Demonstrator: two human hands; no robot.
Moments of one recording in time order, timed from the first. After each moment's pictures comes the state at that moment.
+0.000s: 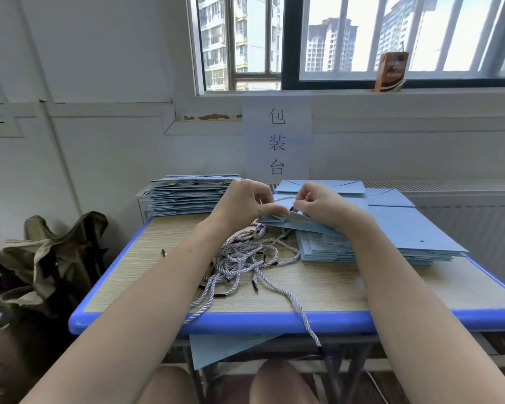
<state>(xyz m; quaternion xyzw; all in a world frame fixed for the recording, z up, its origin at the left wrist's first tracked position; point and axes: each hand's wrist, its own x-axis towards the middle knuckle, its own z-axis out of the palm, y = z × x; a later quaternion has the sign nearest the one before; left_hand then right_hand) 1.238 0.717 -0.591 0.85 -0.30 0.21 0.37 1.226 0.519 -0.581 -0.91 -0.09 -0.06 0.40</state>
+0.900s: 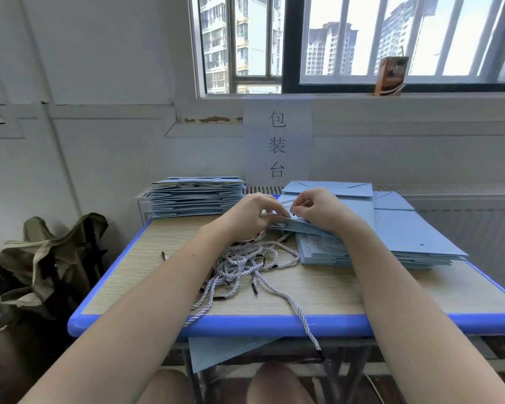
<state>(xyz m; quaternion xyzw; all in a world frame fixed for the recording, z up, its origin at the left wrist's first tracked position) 1.243 0.713 -0.600 0.88 -0.35 0.13 0.30 1.235 0.521 -0.586 -0.92 -0.10 -0.10 0.37</state>
